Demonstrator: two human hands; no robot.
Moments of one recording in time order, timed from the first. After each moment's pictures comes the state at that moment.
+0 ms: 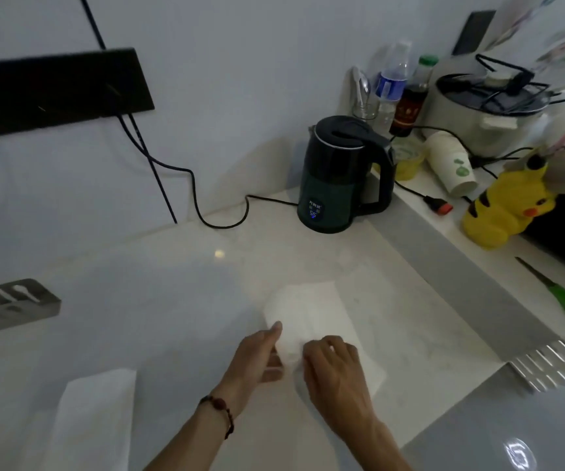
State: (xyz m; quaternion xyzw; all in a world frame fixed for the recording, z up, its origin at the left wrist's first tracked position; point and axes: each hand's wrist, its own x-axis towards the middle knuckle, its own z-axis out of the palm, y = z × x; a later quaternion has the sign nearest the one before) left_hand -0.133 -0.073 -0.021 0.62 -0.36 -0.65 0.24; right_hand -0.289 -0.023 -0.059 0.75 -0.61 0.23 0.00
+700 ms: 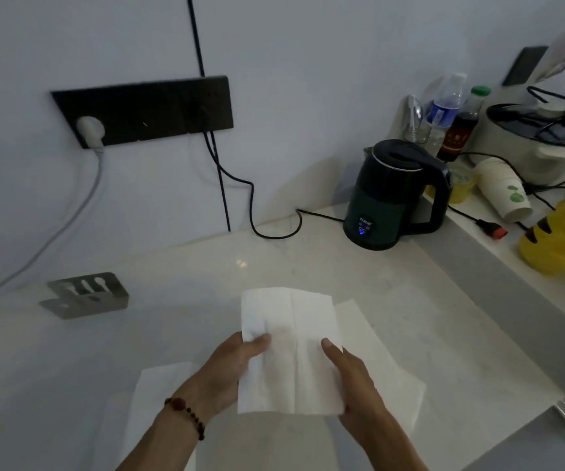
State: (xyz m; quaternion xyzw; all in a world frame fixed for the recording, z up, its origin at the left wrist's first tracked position) left_hand -0.010 -0.068 0.023 0.54 -0.27 -0.73 0.32; right_hand -0.201 -0.032 0.009 0.23 -0.58 0.42 -0.66
